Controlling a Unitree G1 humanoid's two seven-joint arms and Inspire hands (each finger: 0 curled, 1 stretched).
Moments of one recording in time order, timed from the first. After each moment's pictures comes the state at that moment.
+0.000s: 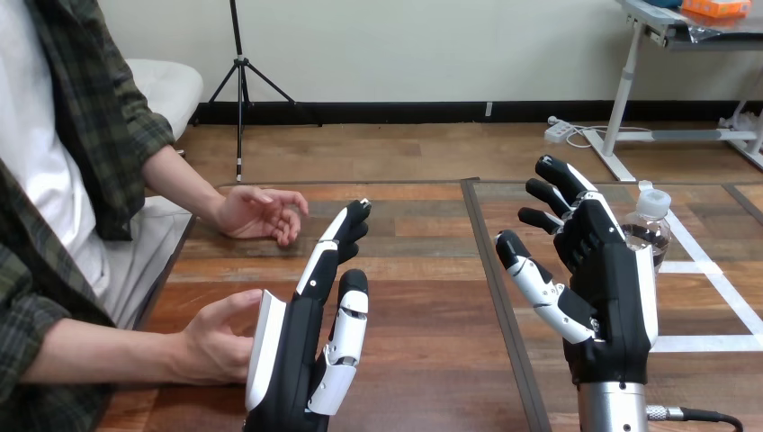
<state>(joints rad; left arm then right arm) 0.19 0.02 -0.22 0.27 0.42 -0.86 0.34 -0.05 0.00 -0.05 0.51 -0.01 -0.90 -0.02</state>
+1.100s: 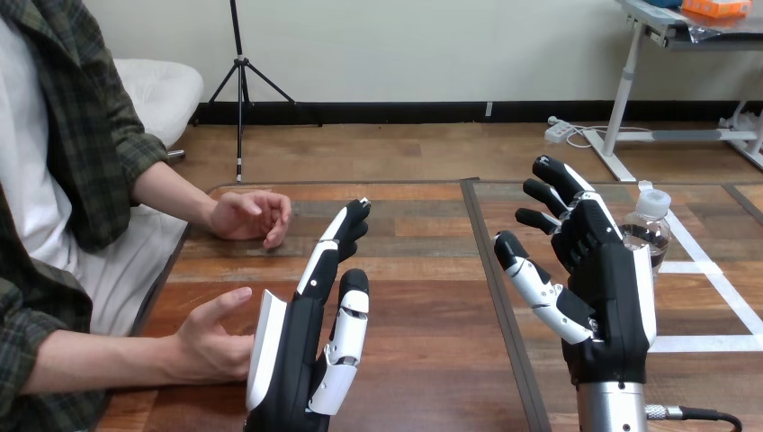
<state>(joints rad) 0.19 0.02 -0.22 0.27 0.42 -0.86 0.34 -0.05 0.00 -0.05 0.51 0.00 -0.90 -0.01</state>
